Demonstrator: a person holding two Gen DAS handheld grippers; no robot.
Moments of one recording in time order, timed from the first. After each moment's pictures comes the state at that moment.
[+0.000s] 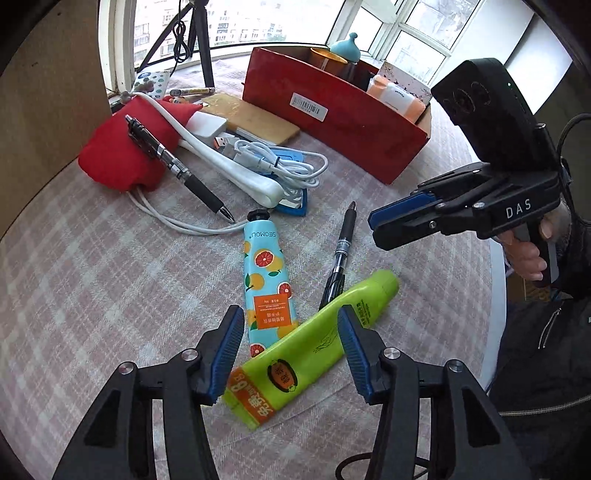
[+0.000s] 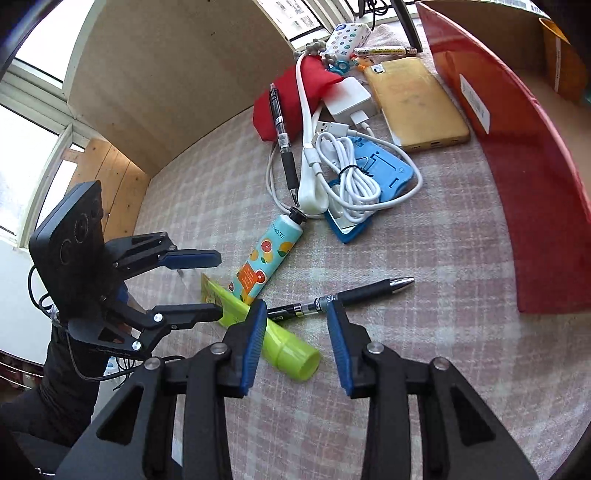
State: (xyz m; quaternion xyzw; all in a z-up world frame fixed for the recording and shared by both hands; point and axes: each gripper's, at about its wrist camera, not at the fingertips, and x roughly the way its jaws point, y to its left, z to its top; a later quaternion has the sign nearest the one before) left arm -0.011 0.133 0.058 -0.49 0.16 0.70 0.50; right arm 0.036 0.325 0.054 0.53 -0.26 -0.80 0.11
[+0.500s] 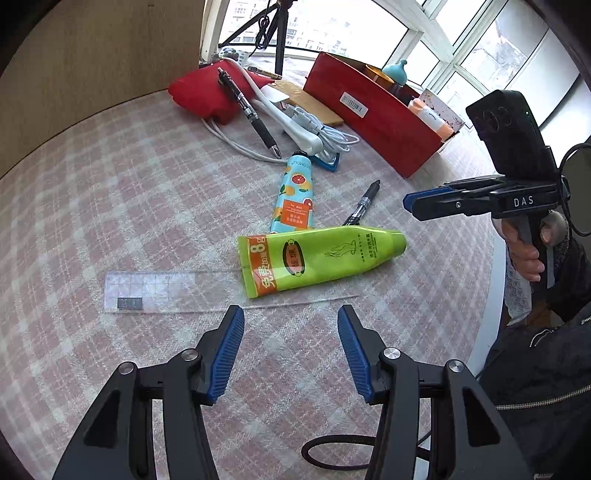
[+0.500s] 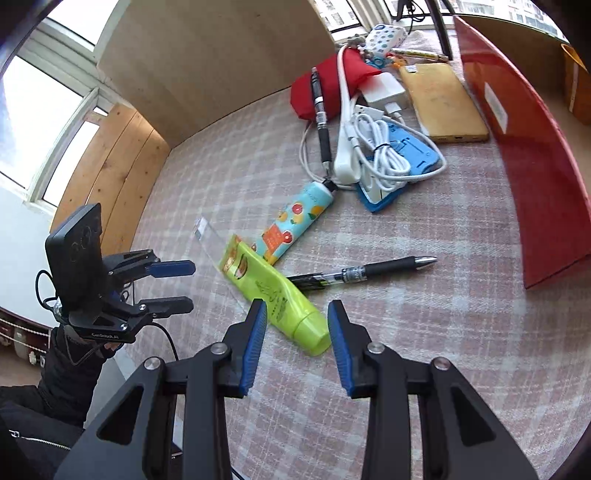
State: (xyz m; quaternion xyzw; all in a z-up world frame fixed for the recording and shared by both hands) left arm 0.027 0.066 0.048 -0.54 0.08 0.73 0.42; right arm 0.046 0.282 0.057 0.54 -0.19 -0.80 0.17
